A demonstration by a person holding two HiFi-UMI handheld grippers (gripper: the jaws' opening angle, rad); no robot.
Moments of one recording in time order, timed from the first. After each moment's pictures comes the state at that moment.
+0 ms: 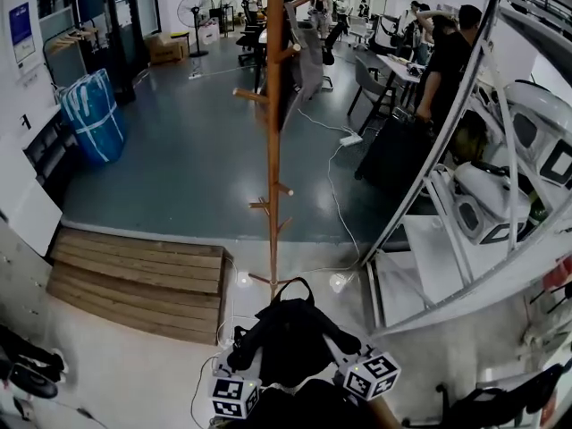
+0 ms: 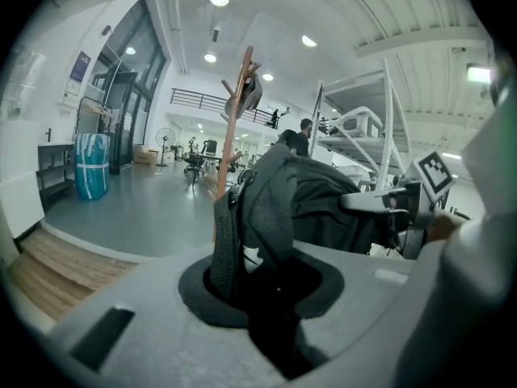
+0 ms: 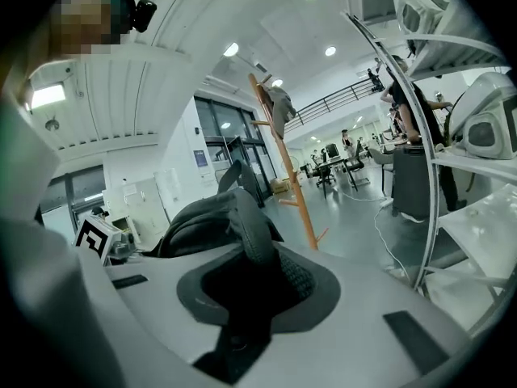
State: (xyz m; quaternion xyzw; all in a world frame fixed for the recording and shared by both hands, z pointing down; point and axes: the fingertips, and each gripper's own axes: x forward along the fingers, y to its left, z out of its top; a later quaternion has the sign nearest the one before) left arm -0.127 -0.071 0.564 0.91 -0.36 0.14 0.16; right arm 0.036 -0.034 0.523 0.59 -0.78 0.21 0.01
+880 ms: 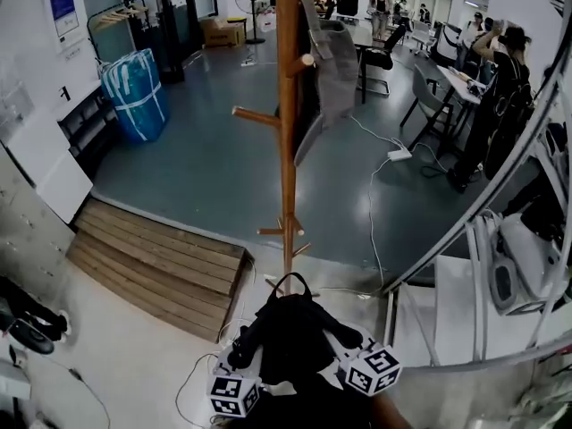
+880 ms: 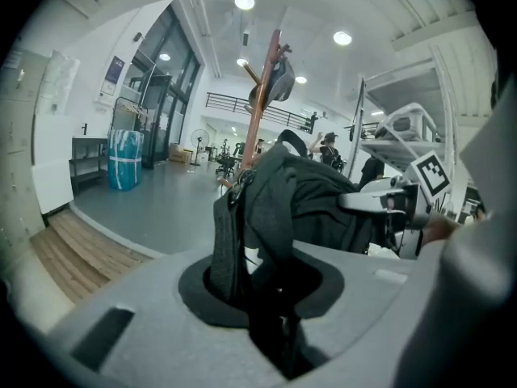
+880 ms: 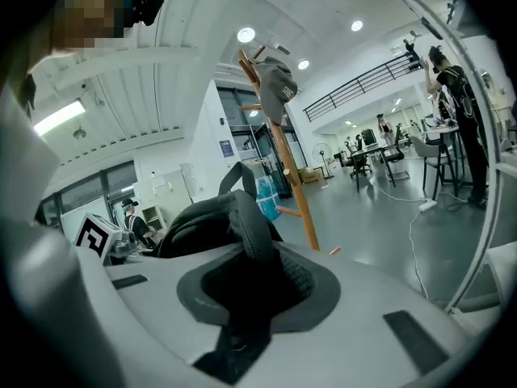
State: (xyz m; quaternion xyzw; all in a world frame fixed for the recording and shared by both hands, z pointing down) left arm -0.044 -0.169 0.572 0.85 -0.47 0.13 0.20; right arm 0.124 -0.181 0.528 0.47 -0.85 0.21 0.05
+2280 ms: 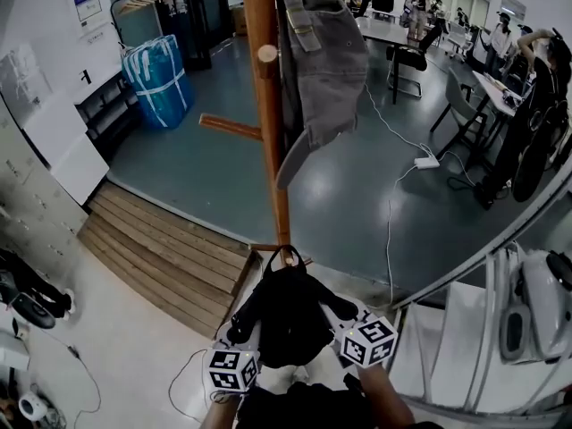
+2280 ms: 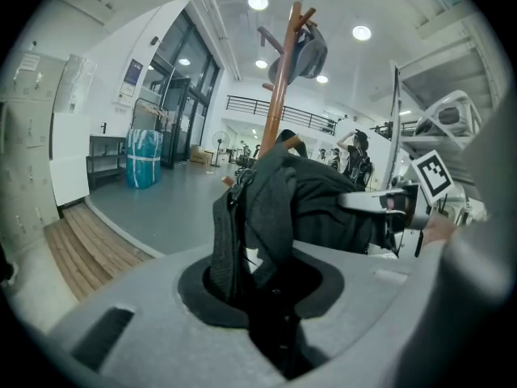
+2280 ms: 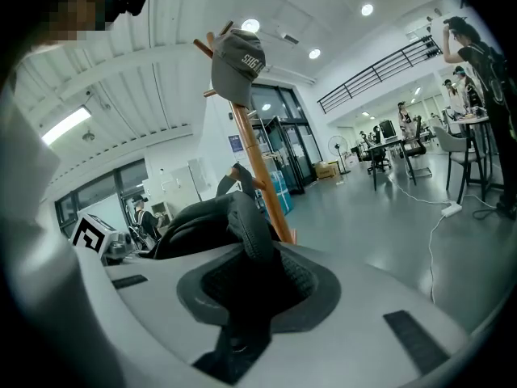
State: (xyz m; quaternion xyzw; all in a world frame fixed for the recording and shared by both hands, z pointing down) left arm 0.011 -0.297 0.609 0.80 -0.54 0.11 0.21; right arm 0.174 -0.338 0.569 0.41 -0.89 0.21 0.06
